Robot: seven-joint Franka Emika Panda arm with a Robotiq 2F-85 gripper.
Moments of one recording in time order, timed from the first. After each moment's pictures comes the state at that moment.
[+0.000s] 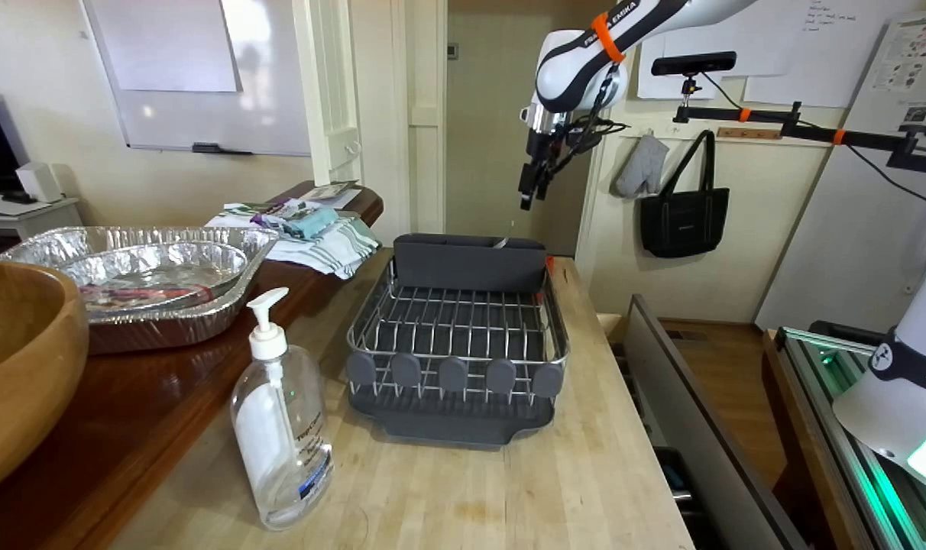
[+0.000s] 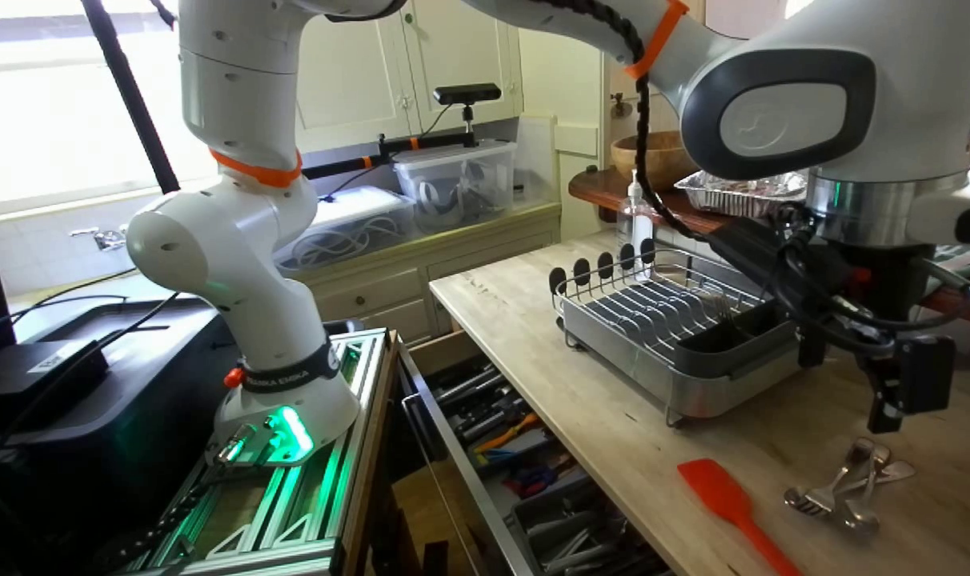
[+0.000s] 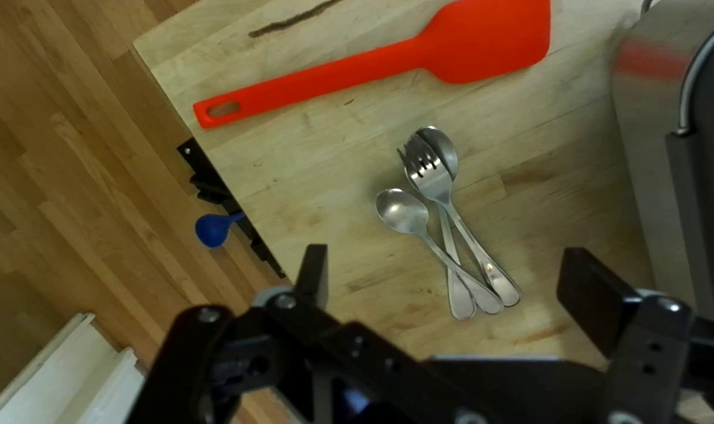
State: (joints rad) arm -0.28 0.41 -0.15 -1.81 0.08 2.32 -0.38
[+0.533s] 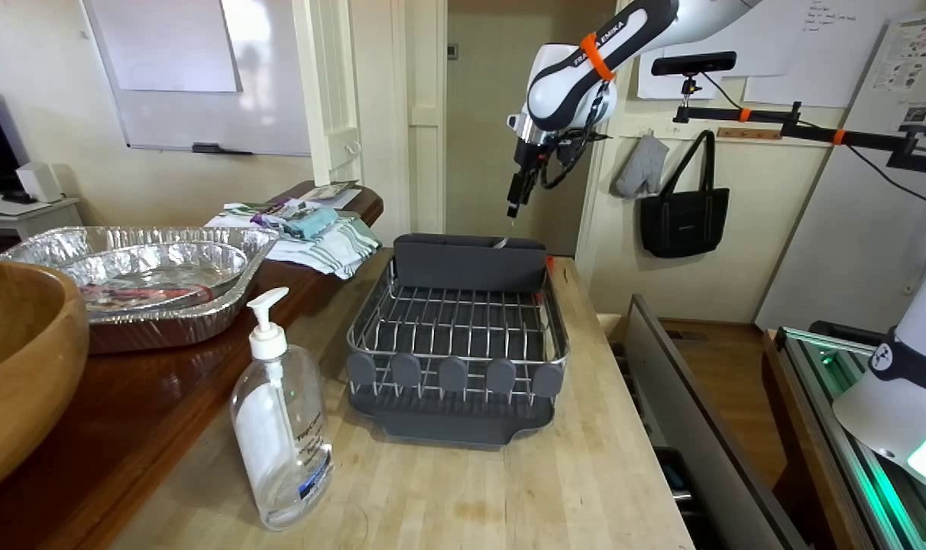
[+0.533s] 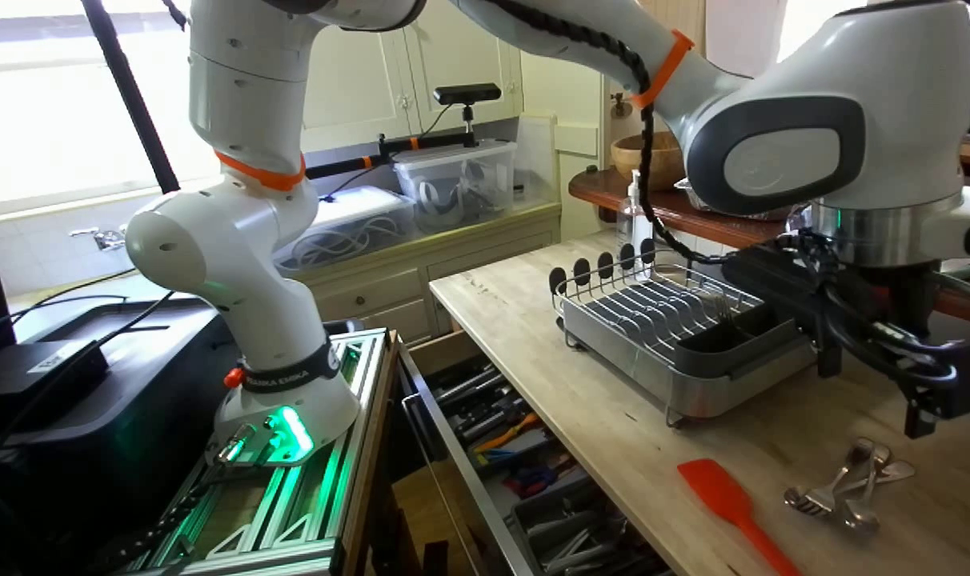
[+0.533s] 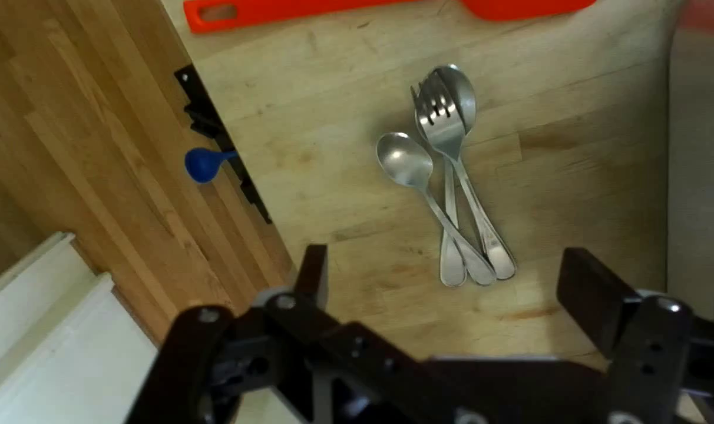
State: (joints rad) arm -0.29 0.47 -0.11 -1.80 0.07 2.48 -0.49
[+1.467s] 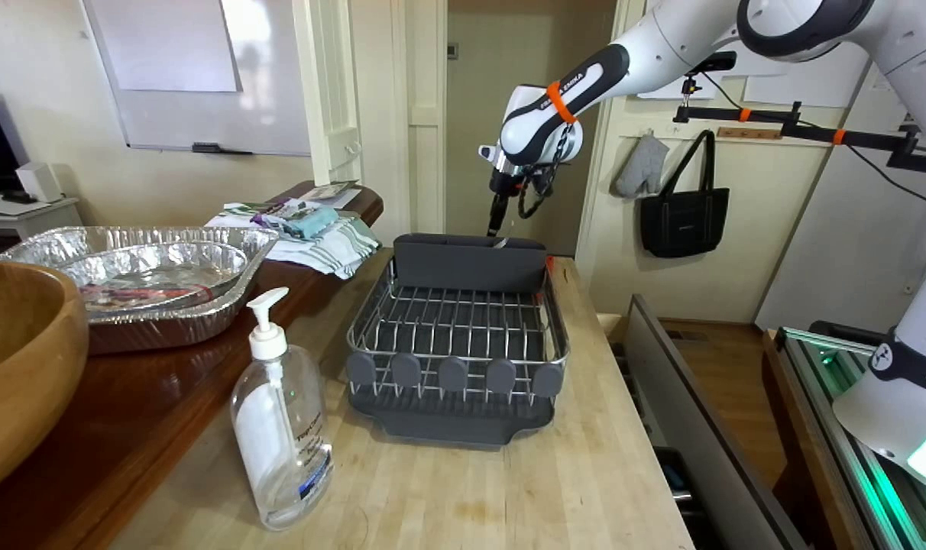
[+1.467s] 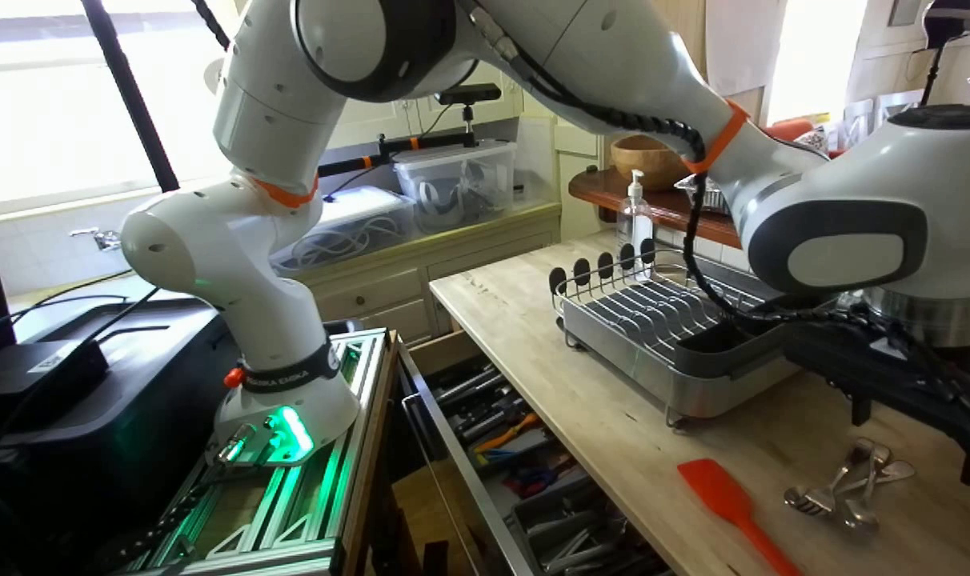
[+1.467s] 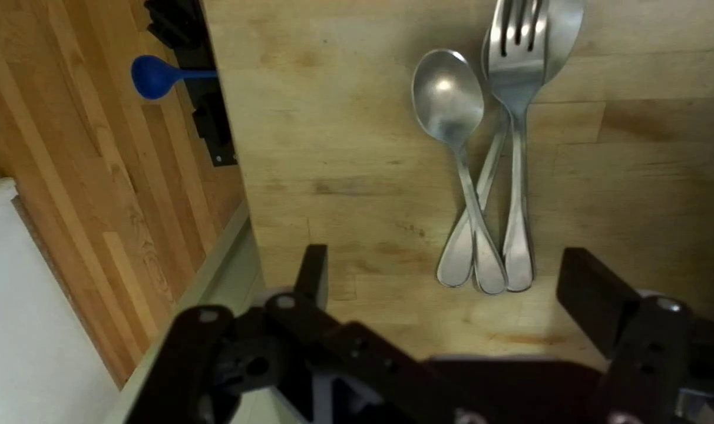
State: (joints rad) arm -0.39 0.74 0.01 -1.54 0.07 2.50 -0.75
